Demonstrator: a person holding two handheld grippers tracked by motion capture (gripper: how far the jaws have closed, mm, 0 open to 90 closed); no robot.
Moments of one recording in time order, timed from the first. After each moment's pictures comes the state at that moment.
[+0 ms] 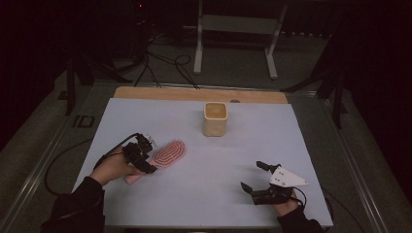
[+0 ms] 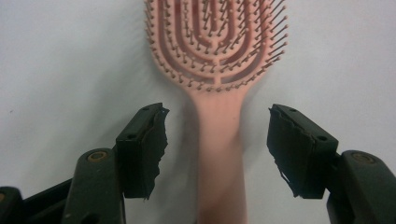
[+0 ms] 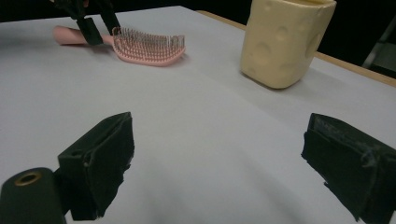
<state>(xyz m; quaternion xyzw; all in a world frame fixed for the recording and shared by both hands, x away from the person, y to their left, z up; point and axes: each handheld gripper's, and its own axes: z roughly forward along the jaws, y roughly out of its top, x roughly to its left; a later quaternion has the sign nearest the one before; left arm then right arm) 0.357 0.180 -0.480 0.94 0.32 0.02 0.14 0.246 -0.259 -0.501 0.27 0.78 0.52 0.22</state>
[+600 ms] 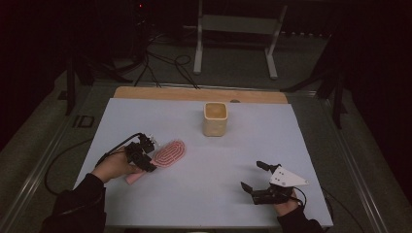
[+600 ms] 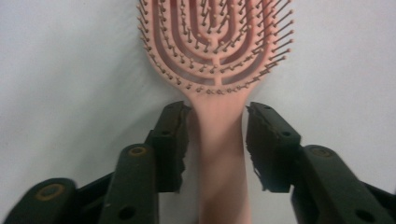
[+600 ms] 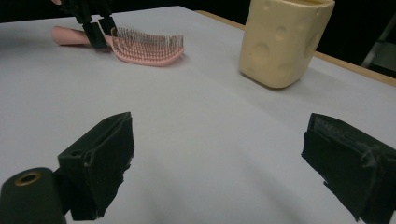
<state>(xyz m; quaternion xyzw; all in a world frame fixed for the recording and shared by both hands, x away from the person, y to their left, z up) 0.363 0.176 -0.483 0.94 0.31 0.01 0.13 0.246 -0.259 -0.501 0.27 0.78 0.52 0.22</state>
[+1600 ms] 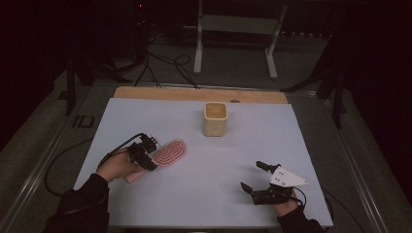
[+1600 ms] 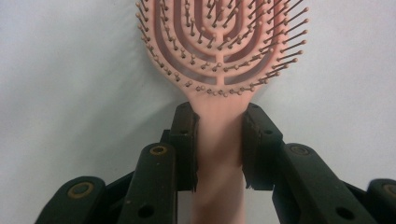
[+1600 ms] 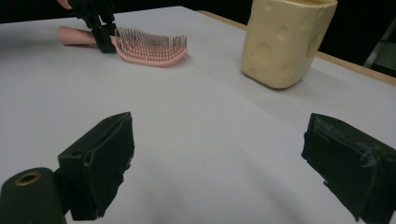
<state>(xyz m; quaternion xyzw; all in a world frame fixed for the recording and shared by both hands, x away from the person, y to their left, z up) 0.365 0.170 -0.488 0.94 0.33 0.01 0.11 0.245 -0.259 -0.501 0.27 0.78 0.53 0.22</state>
